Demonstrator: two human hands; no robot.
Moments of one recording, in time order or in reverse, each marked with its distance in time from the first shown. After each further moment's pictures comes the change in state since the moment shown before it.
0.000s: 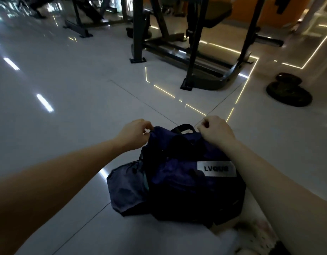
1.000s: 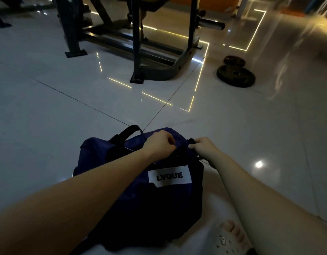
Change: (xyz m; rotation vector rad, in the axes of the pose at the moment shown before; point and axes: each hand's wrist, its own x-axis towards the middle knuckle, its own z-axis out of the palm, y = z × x) left_hand 0.092 0.206 0.130 -0.267 -0.305 0.097; right_hand 0.020 0.189 0.008 0.505 -0.167 0.553
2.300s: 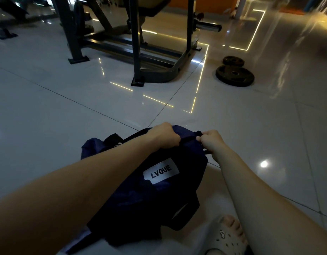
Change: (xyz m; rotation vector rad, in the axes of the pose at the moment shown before) left_hand -0.017 0.057 -0.039 0.014 -0.139 -0.216; right_hand -0.014 -0.007 -0.022 0.191 0.158 0.032
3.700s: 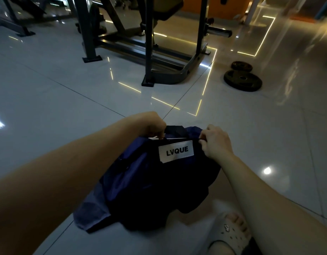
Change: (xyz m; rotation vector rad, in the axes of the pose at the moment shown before) left_hand -0.039 -0.033 -0.065 -0.051 -0.061 -0.147; right_hand -0.045 -0.009 0.012 -1.006 0.216 -0.613
